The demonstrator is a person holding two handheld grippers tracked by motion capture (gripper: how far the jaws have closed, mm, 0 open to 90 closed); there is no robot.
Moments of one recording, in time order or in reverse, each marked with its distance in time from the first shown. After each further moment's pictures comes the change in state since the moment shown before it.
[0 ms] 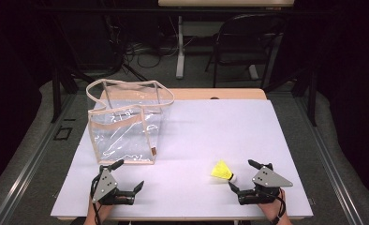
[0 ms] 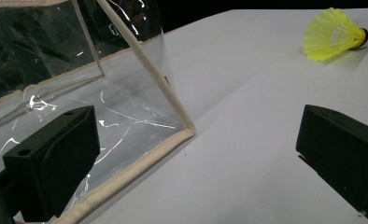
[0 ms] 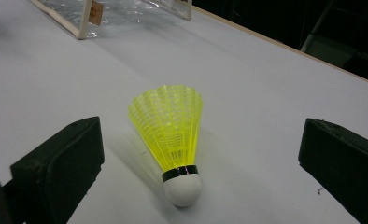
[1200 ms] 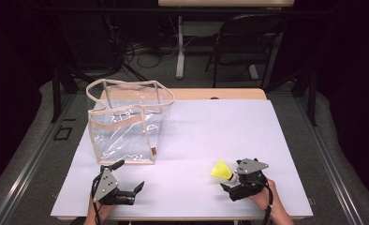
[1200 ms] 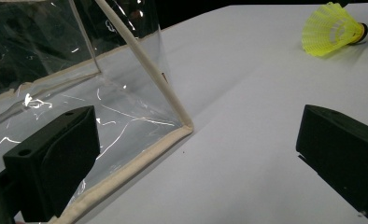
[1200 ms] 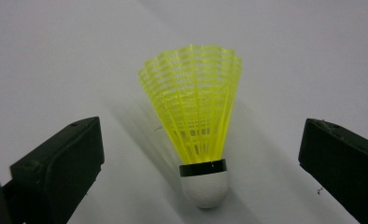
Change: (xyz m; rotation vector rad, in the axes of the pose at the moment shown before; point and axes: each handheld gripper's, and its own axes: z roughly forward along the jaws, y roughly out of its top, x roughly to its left) left arm 0.000 0.000 0.001 0.017 -0.009 0.008; right arm -0.001 0.012 0.041 0.288 0.124 -0.041
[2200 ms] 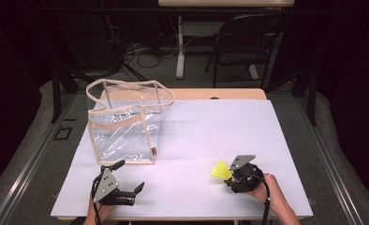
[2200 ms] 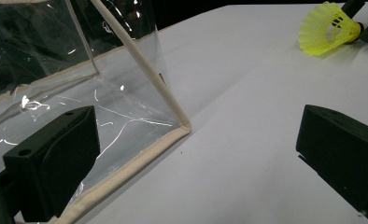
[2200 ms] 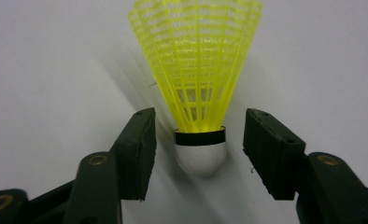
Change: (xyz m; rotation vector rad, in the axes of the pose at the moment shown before) left arm -0.001 0.000 0.000 -0.003 -0.007 0.007; right arm -0.006 0.014 0.009 0.263 0.032 -0.052
